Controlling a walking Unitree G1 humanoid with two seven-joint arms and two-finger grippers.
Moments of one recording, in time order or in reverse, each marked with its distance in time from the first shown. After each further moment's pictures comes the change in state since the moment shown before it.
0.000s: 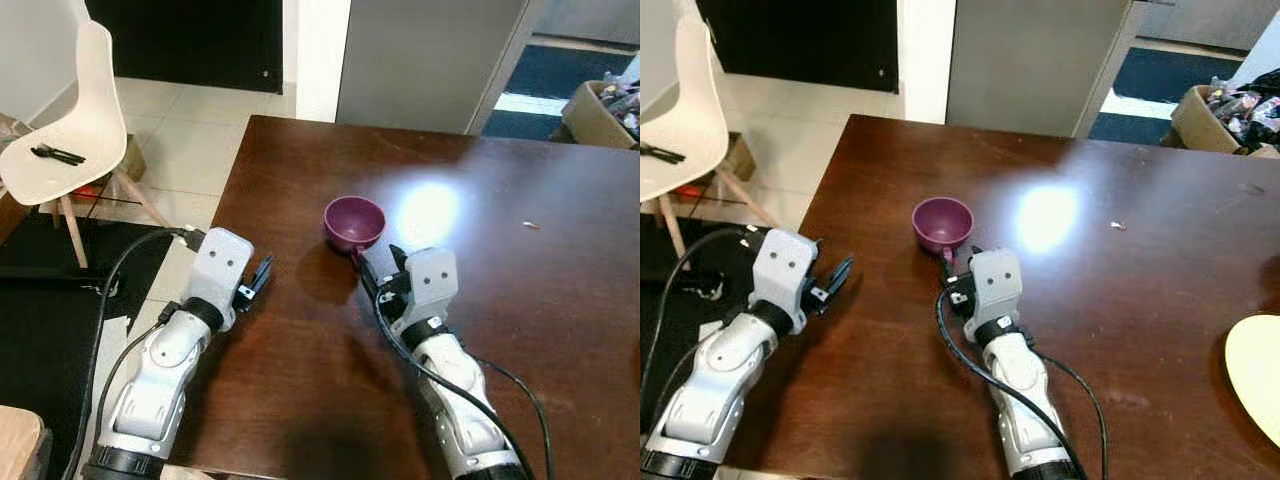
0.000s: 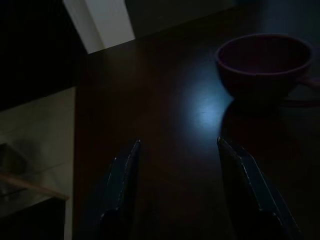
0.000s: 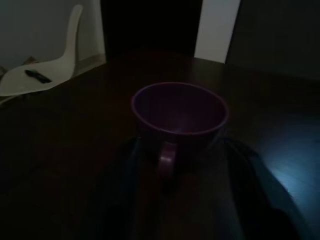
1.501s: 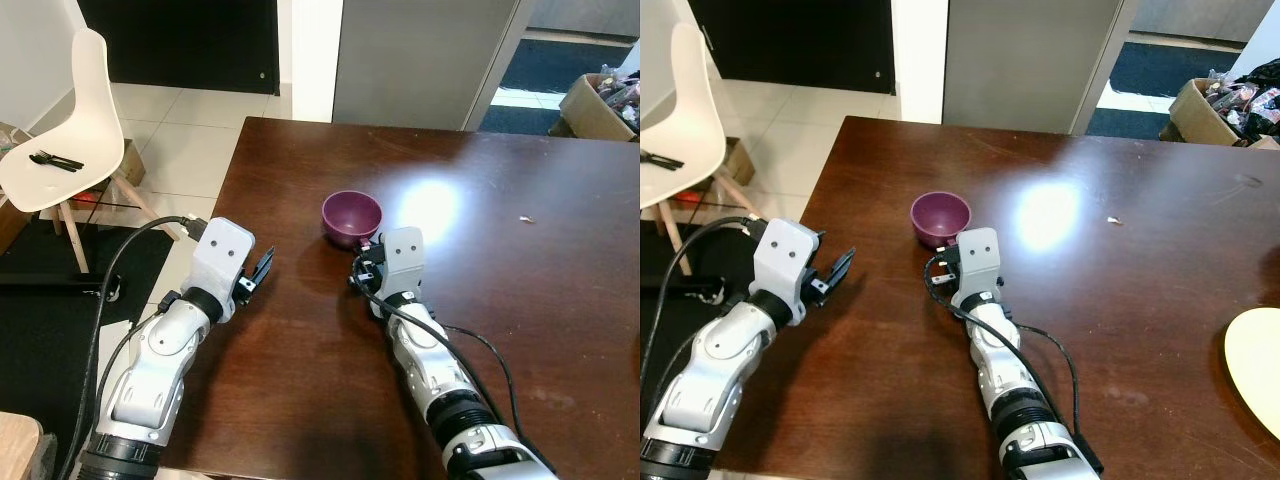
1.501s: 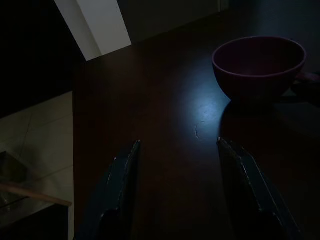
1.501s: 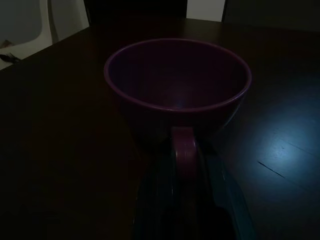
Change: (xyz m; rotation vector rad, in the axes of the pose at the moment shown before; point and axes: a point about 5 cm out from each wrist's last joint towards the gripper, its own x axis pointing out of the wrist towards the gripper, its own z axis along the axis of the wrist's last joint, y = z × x) left arm 0.005 0.005 0.007 0.015 -0.004 -0.015; right arm 0.049 0.001 -0.032 0.053 0.122 -0.025
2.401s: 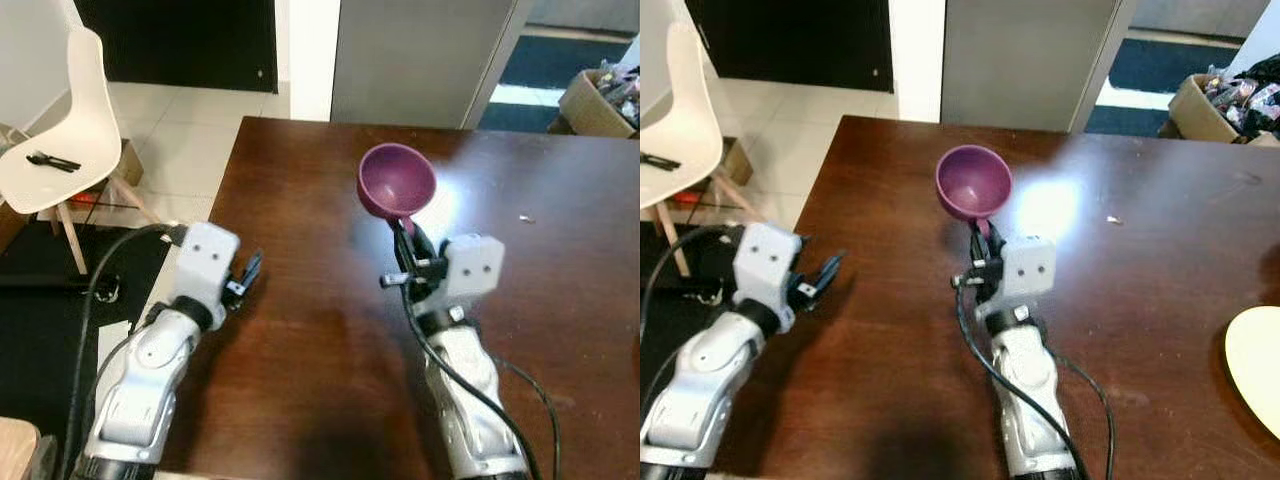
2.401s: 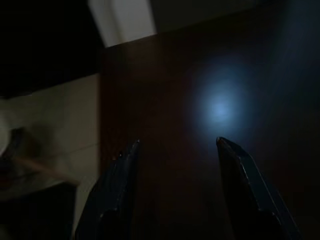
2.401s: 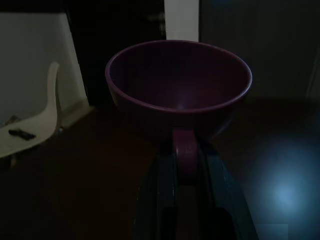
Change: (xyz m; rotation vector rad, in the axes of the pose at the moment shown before) left arm -0.021 0.014 -0.005 -0.064 0.040 0.136; right arm -0.065 -0.005 0.051 0.087 -0.261 -0.072
